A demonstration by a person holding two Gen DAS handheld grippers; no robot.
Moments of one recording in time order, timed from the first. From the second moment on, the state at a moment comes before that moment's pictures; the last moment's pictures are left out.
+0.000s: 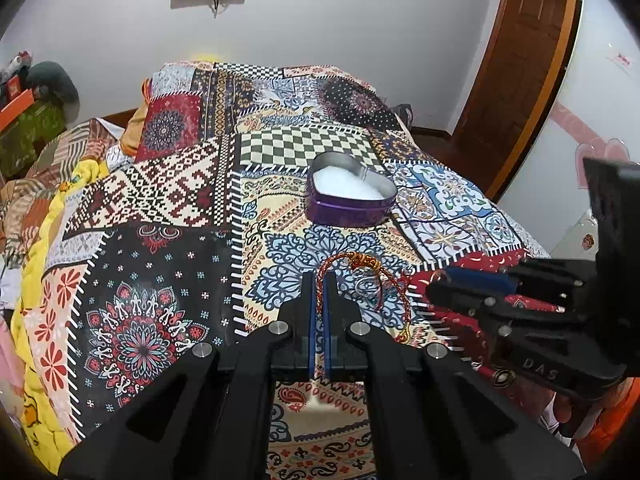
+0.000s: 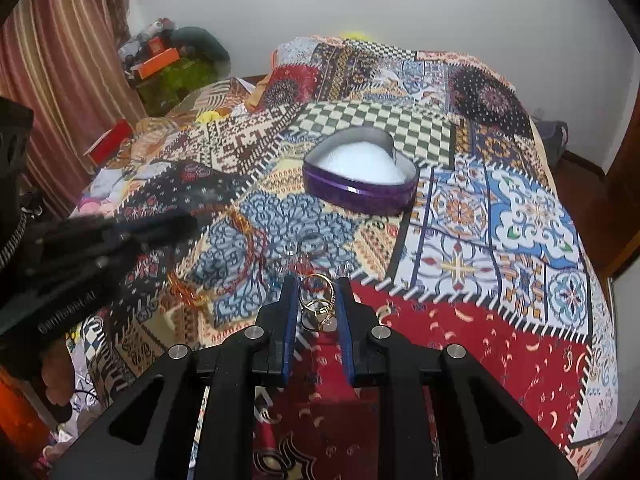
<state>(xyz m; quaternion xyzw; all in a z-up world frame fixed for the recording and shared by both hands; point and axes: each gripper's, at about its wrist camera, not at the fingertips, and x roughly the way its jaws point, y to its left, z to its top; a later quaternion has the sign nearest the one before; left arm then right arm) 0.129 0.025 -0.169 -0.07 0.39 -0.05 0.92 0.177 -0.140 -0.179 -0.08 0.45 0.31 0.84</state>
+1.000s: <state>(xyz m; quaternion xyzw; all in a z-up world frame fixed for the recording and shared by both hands) 0.135 0.020 -0.169 -0.07 0.39 -0.05 0.92 0.205 -0.141 -0.199 -0.10 0.49 0.30 0.81</state>
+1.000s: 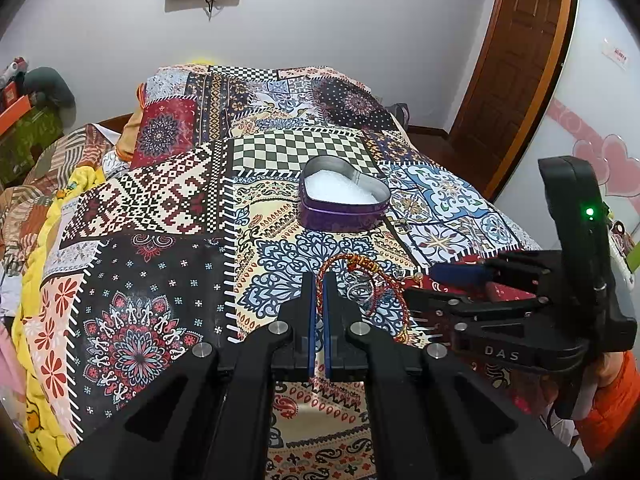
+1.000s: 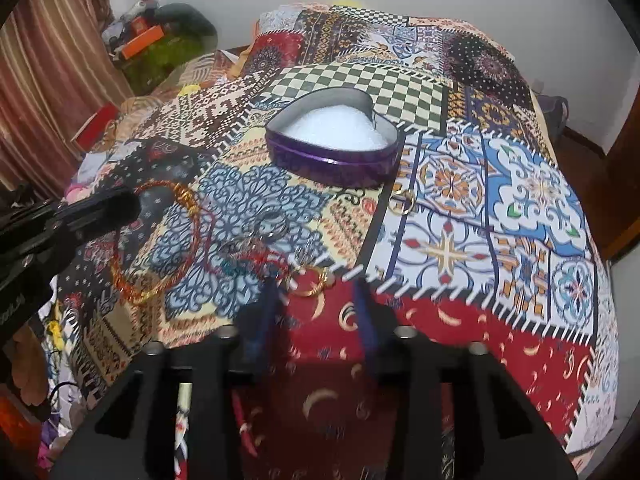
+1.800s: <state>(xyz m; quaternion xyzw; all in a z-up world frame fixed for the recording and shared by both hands) 0.181 0.019 -0.147 -0.06 0.36 -0.05 0.93 0.216 -0.161 -0.156 -0.05 0.42 0.30 0.86</state>
